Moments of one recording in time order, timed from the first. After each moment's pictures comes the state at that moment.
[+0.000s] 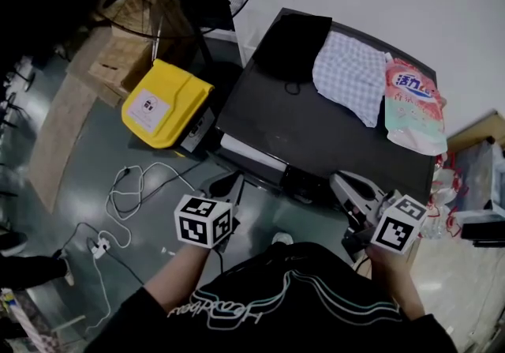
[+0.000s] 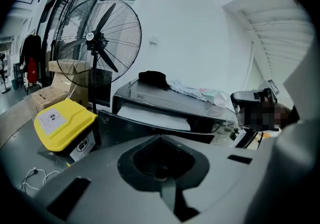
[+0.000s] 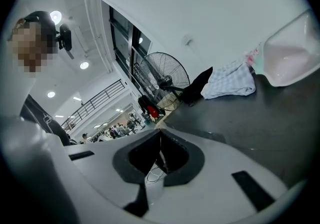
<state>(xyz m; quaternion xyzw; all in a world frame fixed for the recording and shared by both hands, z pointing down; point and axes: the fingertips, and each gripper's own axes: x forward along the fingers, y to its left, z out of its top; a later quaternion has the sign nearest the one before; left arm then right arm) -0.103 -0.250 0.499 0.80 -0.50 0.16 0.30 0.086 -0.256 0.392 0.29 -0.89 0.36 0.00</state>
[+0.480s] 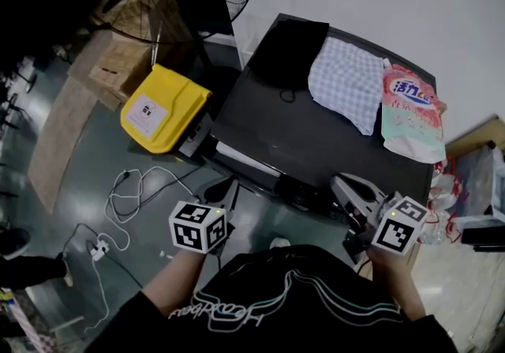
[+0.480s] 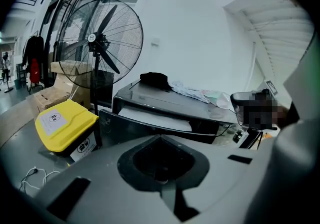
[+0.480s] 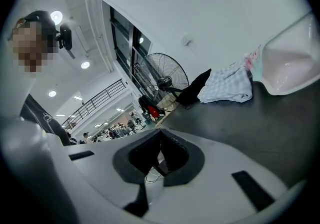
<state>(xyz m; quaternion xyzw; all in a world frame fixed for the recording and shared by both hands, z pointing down) -0.102 -0.257 0.498 0.79 -0.51 0.15 0.29 0.102 -0.271 0.393 0.28 -0.89 0.36 0.00</state>
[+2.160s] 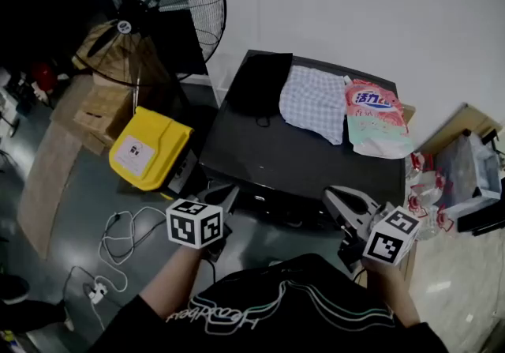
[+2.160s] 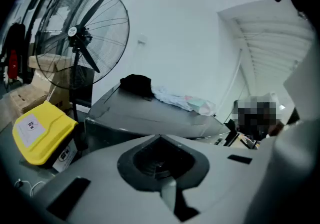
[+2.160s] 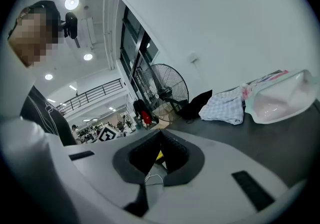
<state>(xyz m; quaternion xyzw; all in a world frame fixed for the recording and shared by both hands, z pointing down) -0.068 -0.276 0.452 0.84 -0.42 0.15 0.30 0.115 -0.233 0.338 0.34 -0.90 0.27 0.00</state>
